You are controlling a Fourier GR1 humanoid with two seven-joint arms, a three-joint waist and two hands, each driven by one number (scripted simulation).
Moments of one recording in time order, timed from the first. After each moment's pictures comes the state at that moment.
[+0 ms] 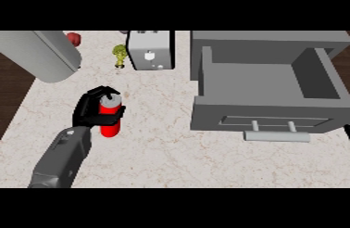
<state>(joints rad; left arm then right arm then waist) -0.61 0.18 0.29 -0.37 0.00 -0.20 -0.67 0.32 -0.01 -0.25 -2.18 -0.10 0.20 0.09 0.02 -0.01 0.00</state>
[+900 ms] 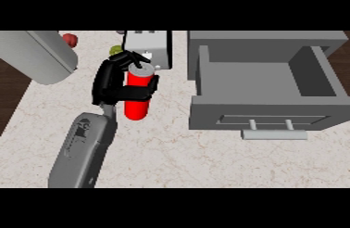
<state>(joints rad) -0.53 0.01 0.02 -1.22 0.03 0.13 -0.06 0.31 -0.02 -0.29 -2.19 -0.13 0.21 0.10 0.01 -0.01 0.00</state>
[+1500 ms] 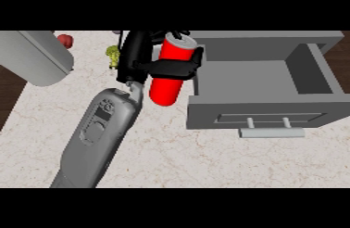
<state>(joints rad) -0.78 0.00 -0.16 -1.31 -0.01 0.34 0.22 0.30 -0.02 -0.31 -2.20 -0.14 0.23 0.10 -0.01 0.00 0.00</state>
